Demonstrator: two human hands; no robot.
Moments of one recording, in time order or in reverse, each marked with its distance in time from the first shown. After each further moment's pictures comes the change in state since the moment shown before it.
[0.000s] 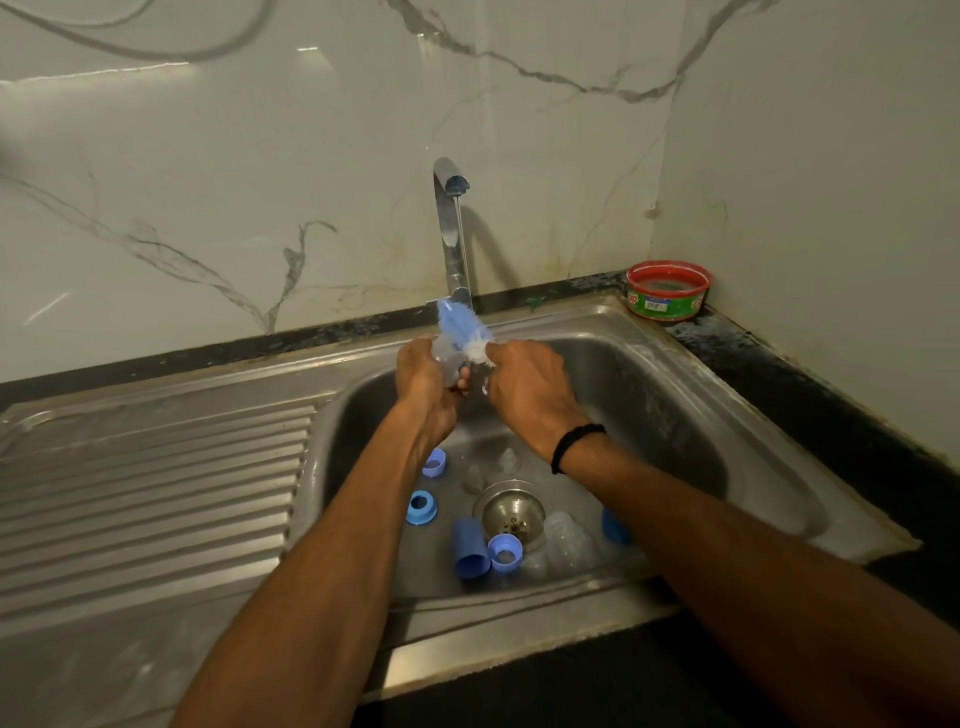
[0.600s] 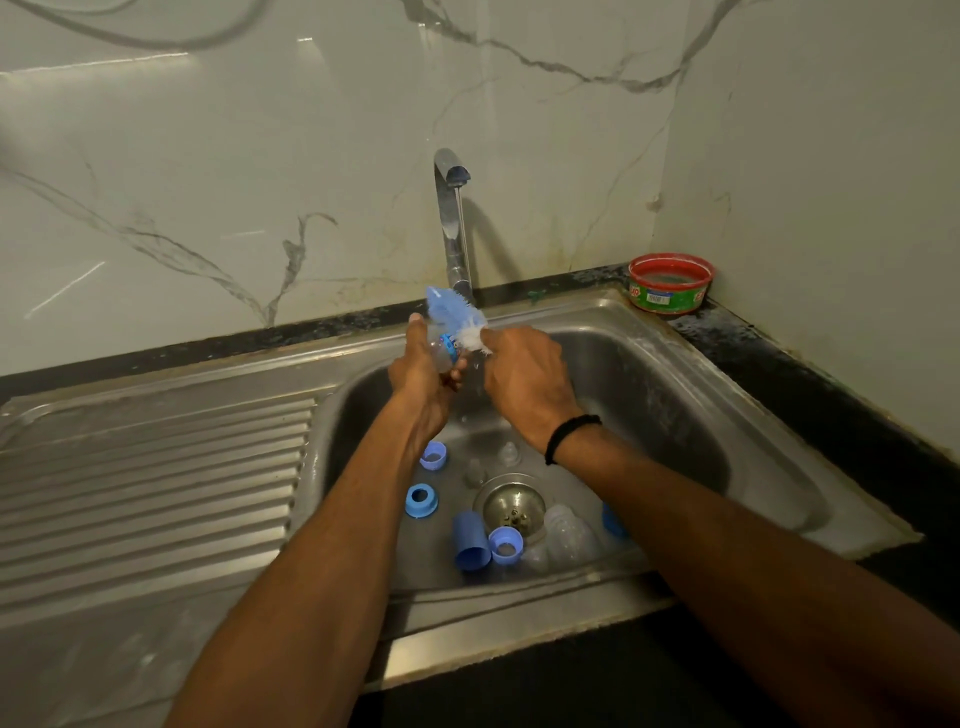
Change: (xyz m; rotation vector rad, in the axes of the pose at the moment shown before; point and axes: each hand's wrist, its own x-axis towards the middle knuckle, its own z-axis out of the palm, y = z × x) left_hand -0.002 0.002 -0.004 0.045 0.036 0.038; right_hand 0.000 -0.002 0.001 0.041 0.057 -0.036
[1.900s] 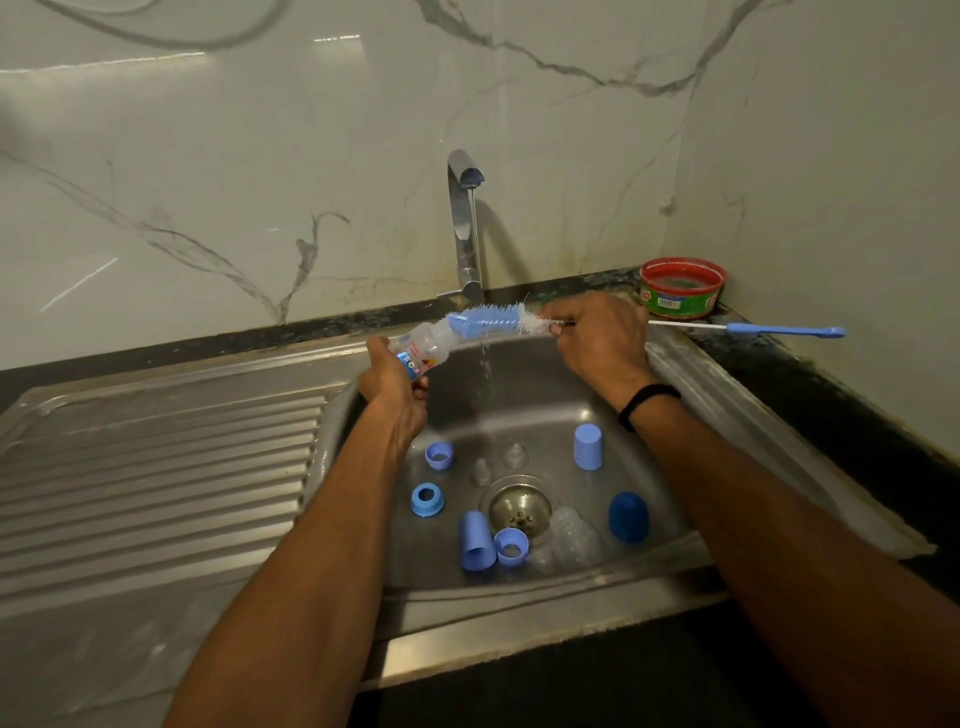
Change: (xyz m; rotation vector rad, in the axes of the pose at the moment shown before) left_hand -0.004 0.024 -0.027 -0.060 0.260 -0.029; right_hand 0.032 0.044 -0.048 -0.080 0.090 0.103
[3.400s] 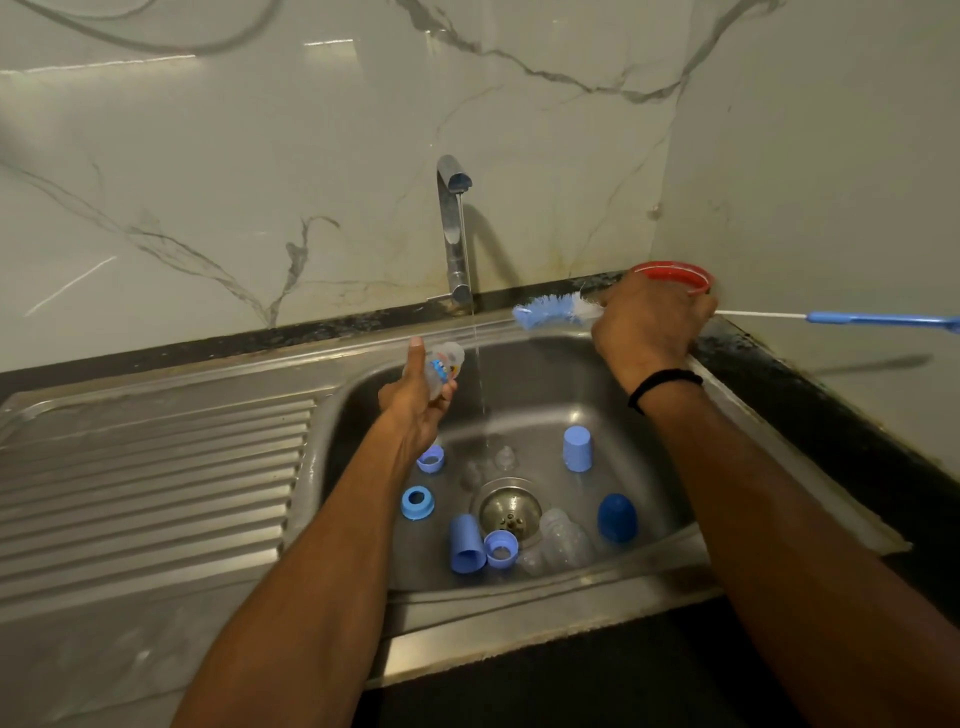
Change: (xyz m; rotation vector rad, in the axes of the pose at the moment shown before) left_hand -0.003 -0.027 0.005 0.068 -0.143 -0.062; right_hand 0.005 0.009 -0.036 -0.395 0.062 0.329
